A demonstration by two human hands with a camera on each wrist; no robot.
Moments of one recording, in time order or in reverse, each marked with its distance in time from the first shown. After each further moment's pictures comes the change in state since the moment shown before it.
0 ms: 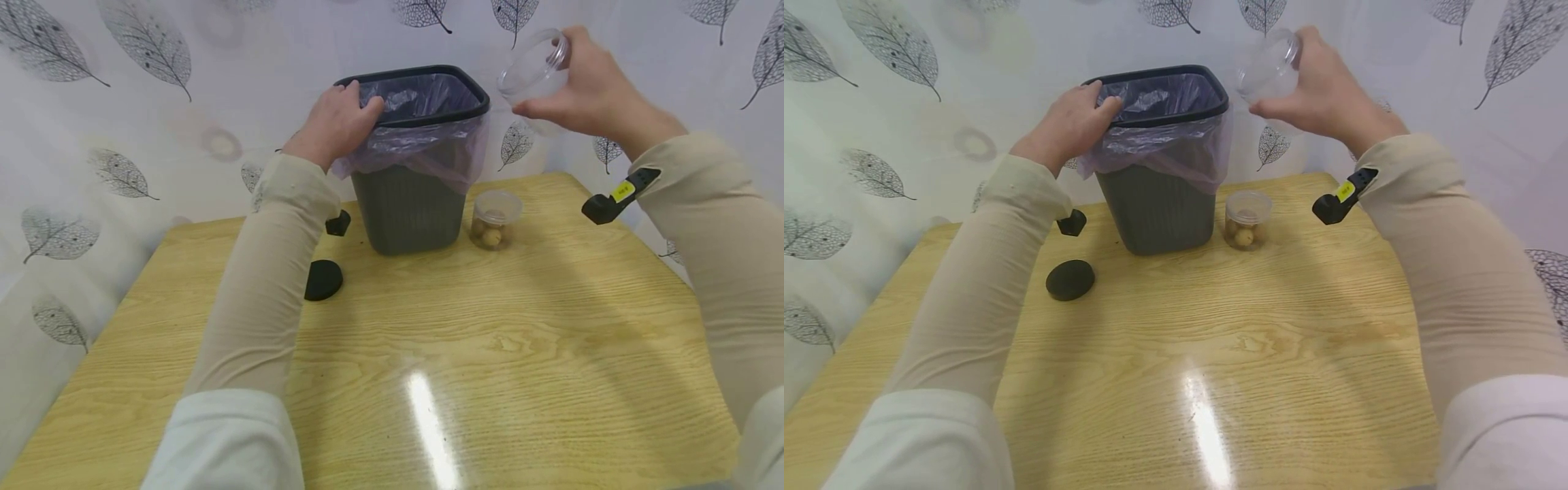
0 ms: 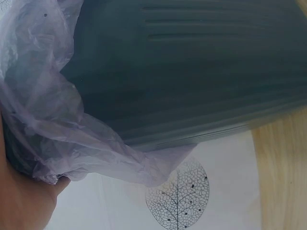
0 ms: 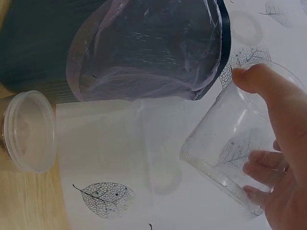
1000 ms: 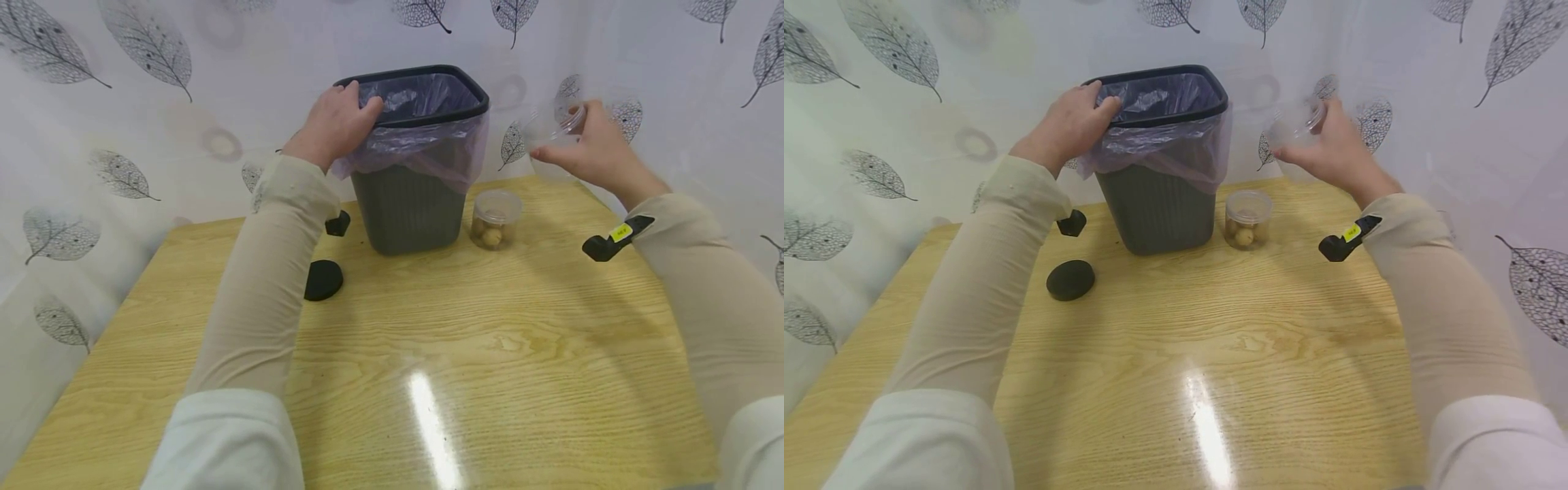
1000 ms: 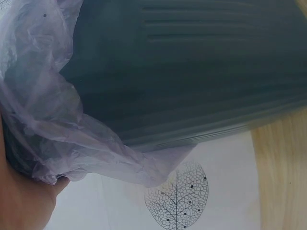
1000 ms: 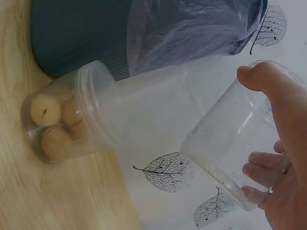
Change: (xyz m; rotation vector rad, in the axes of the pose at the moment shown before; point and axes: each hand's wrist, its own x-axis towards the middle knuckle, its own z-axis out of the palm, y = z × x) left_hand 0.001 0.000 0.000 0.003 0.000 -0.008; right_hand -0.039 0.067 0.034 0.128 -0.071 0.197
